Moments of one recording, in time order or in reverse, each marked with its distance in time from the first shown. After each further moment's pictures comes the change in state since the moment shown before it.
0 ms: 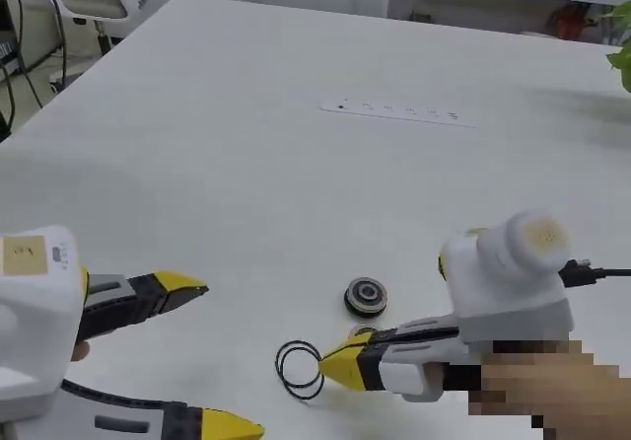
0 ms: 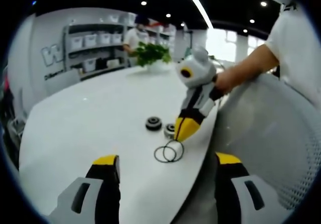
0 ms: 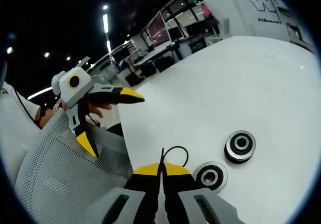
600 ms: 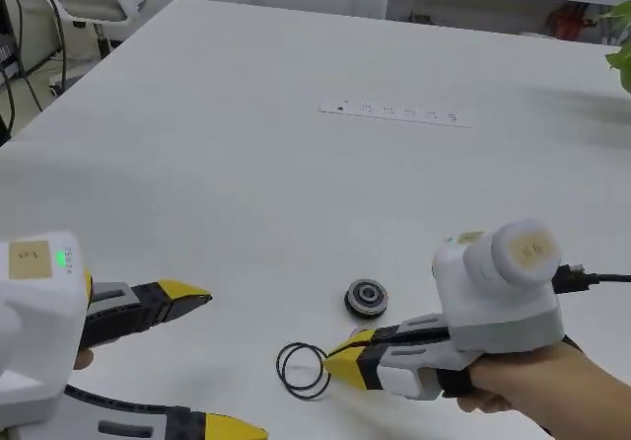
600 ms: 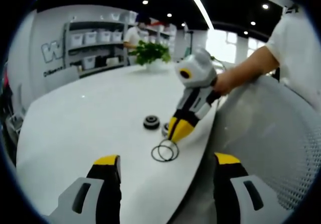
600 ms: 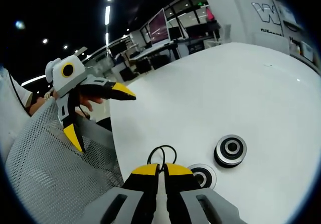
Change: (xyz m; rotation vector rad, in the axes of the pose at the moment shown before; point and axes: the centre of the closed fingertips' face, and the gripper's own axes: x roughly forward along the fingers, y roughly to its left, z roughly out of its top) left arm 0.002 -0.004 -0.003 -0.018 0.012 -0.019; right arm 0.001 -0.014 -0.002 -0.083 0.015 -0.084
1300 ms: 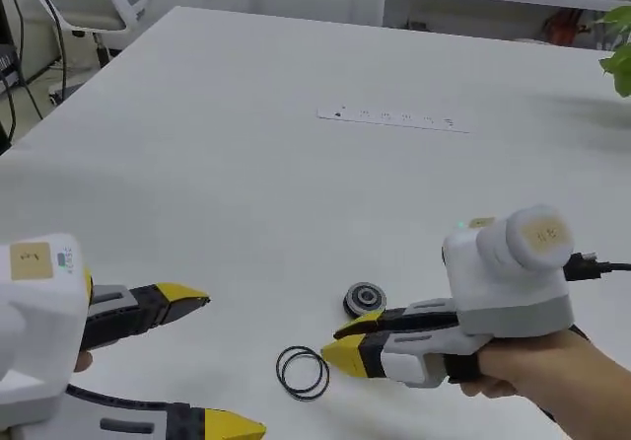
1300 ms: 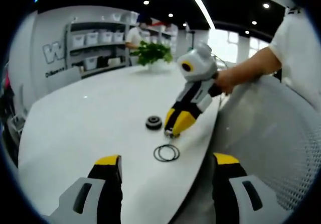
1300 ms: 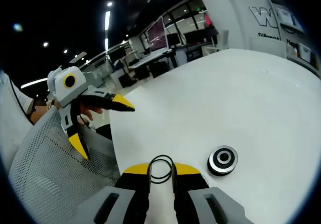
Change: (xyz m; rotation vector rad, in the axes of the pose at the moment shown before) left arm -0.002 0.002 0.002 0.004 -0.003 0.020; right arm -0.014 -0.004 0.020 0.001 -0.067 -0.019
